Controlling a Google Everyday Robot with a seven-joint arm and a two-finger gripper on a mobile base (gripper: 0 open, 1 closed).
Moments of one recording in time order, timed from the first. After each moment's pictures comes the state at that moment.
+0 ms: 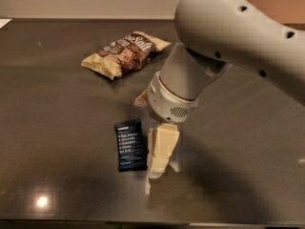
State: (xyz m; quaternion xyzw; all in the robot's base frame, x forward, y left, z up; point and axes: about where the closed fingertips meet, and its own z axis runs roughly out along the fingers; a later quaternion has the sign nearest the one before) arm 0.405 0.014 0.863 -0.75 0.62 0.17 0.15
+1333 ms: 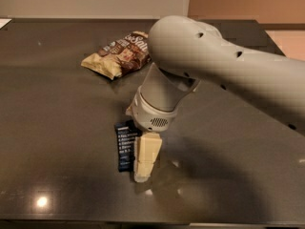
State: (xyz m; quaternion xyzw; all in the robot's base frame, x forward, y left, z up) arm 0.417 0.041 0.818 -0.75 0.62 0.16 0.13
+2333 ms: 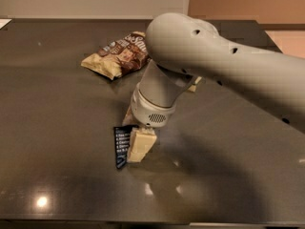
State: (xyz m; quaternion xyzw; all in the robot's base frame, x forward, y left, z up) arm 0.426 0.043 0.816 -0.75 0.63 0.16 0.13
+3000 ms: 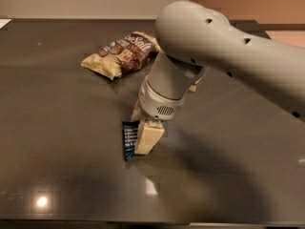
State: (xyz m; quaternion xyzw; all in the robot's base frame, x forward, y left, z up) arm 0.434 0.029 0.834 -0.75 0.63 0.15 0.13
